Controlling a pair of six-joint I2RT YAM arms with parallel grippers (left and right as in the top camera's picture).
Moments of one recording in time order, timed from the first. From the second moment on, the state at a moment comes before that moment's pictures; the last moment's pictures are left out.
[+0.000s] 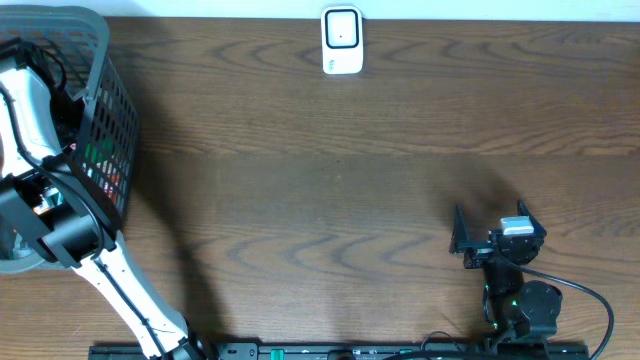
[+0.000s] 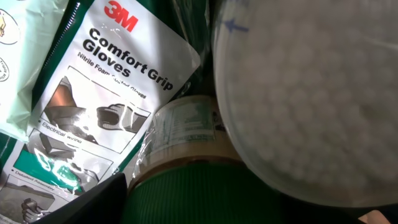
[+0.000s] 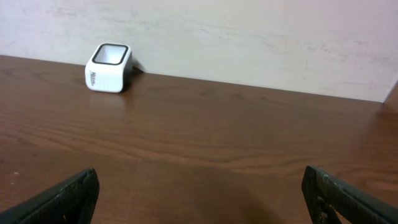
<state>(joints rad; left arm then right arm) 0.50 2.32 2.14 -1.39 0.05 -0.24 0.01 0.03 0.01 -0.07 -0.06 -0.08</state>
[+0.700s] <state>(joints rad) 0.50 2.32 2.14 -1.44 0.05 -0.25 0.01 0.03 0.01 -0.07 -0.06 -0.08</state>
